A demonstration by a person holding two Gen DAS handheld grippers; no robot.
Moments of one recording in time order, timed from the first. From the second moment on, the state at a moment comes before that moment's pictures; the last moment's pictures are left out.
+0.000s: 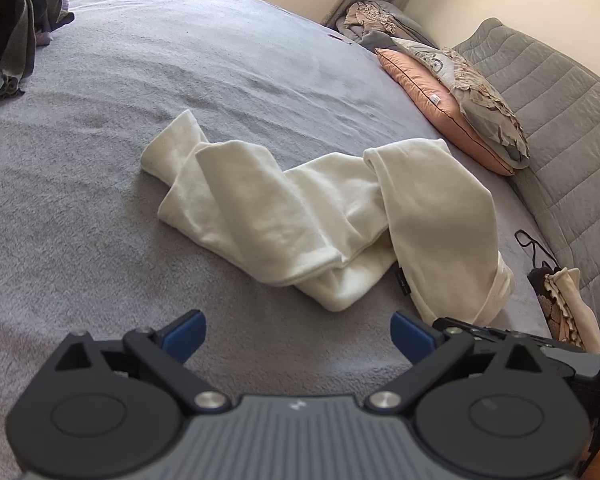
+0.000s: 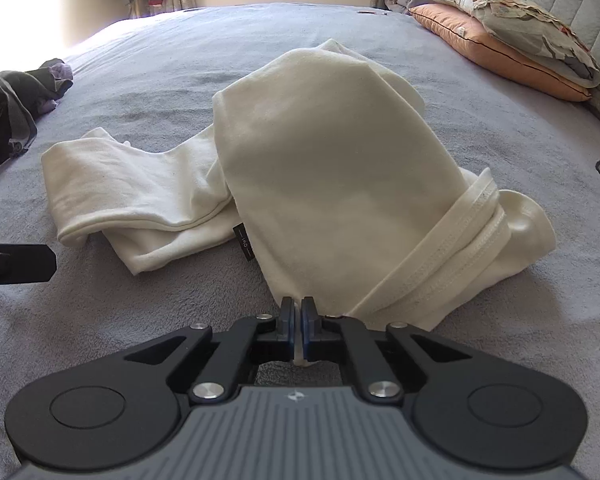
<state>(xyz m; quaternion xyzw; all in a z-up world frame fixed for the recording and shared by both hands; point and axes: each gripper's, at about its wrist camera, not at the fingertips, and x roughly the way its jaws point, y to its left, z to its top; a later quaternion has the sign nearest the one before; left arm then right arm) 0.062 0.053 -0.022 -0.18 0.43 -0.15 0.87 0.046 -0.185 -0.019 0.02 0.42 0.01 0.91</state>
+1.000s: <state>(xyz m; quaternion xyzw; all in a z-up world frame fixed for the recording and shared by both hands) 0.080 0.031 -0.063 -0.28 0.40 -0.14 0.86 0.023 -0.247 0.050 0.09 0.27 -0.04 0.96</state>
